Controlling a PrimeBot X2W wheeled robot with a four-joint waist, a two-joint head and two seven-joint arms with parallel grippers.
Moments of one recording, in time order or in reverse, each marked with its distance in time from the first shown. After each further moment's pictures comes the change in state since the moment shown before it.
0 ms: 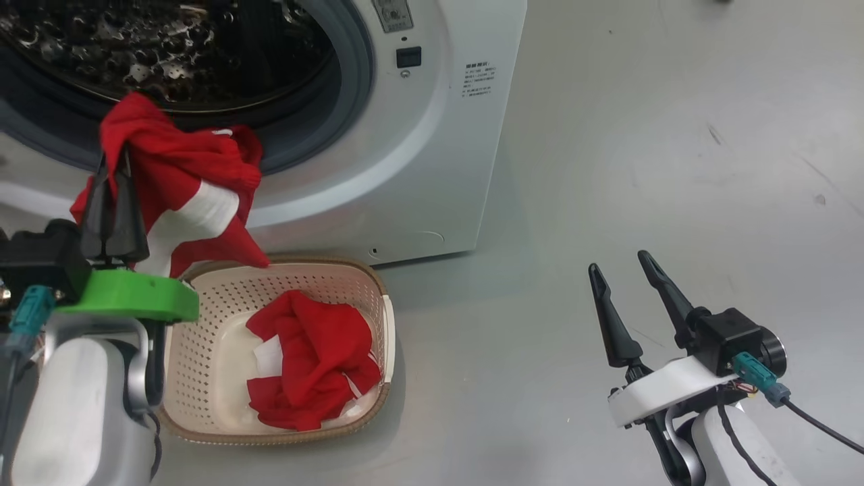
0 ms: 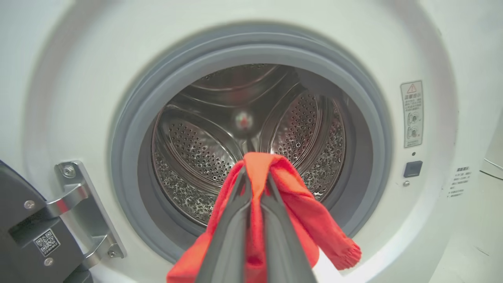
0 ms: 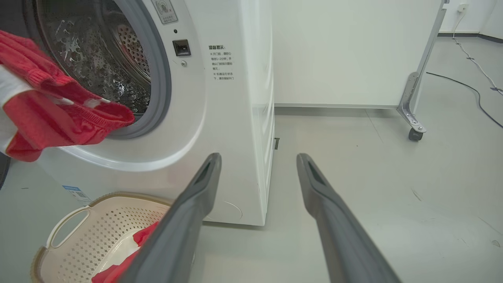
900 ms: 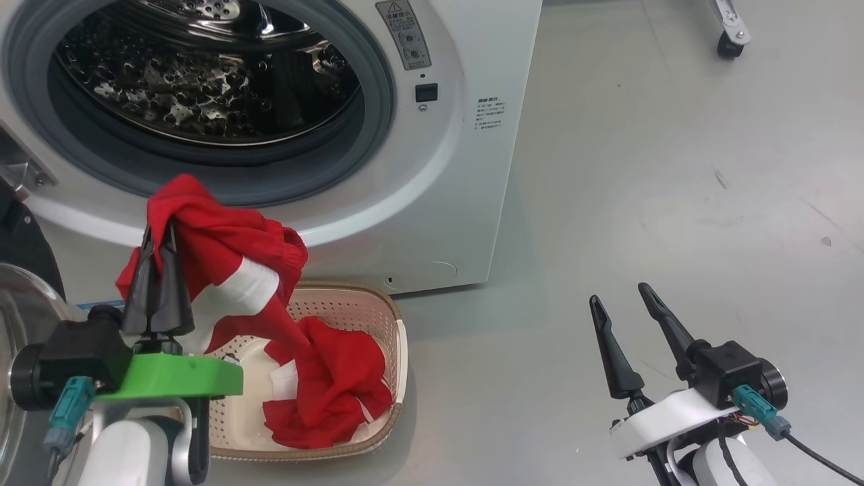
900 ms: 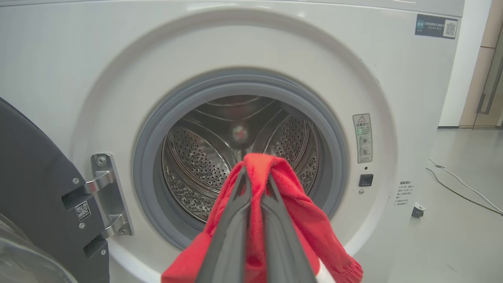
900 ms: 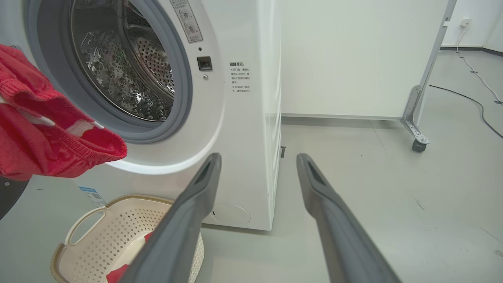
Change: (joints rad) left arm 0.240 -0.063 -0.023 -0.235 -0.003 0.032 0.015; right arm 0.101 -0.002 0.000 -0.038 -0.013 -0.009 0.000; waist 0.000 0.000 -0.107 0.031
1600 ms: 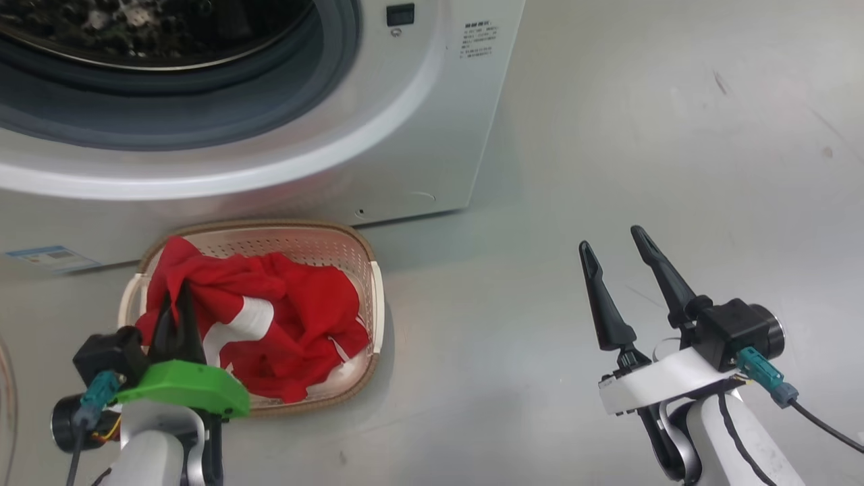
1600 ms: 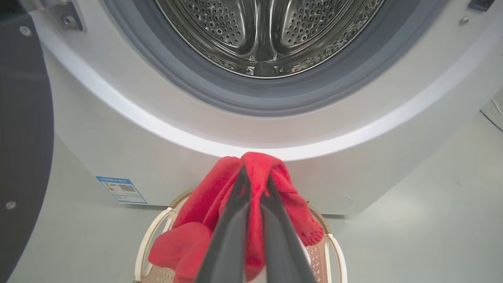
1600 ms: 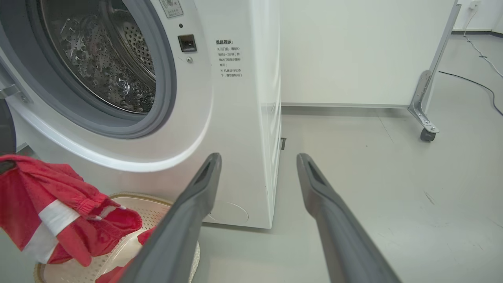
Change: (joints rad) left arm -0.004 -0.040 -0.002 0.302 -0.129 0.007 -0.003; right arm -0.081 0.006 0.017 -0.078 0.000 0.003 0.000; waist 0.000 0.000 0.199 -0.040
